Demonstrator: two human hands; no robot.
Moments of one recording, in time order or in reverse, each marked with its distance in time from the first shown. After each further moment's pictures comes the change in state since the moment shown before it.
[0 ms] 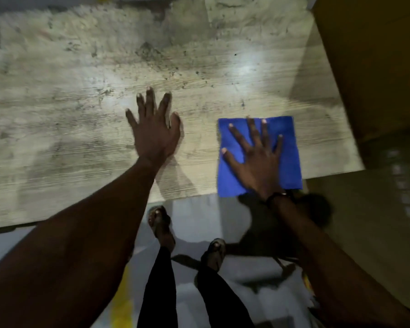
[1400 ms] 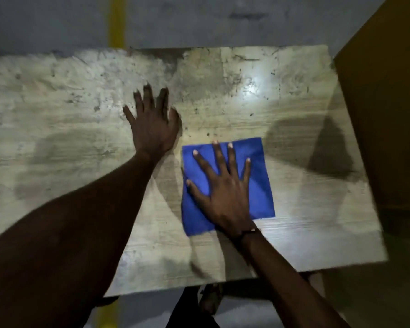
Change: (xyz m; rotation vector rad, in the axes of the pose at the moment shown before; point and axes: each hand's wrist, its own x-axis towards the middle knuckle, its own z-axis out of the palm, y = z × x) left_hand 0.185 -0.004 0.008 0.046 0.015 -0.077; right_hand 0.116 -0.086 0.013 0.102 -0.017 -0.183
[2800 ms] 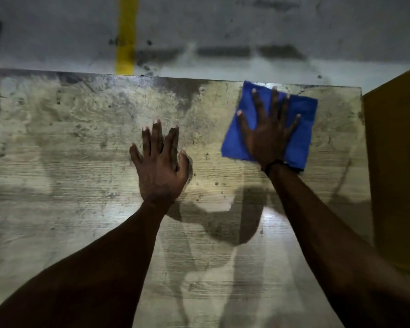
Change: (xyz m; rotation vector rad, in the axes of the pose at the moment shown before) left_hand 0.003 0.010 -0.013 -0.054 0.020 -0.070; right_hand 0.261 0.091 -0.003 -0.077 0.057 0.262
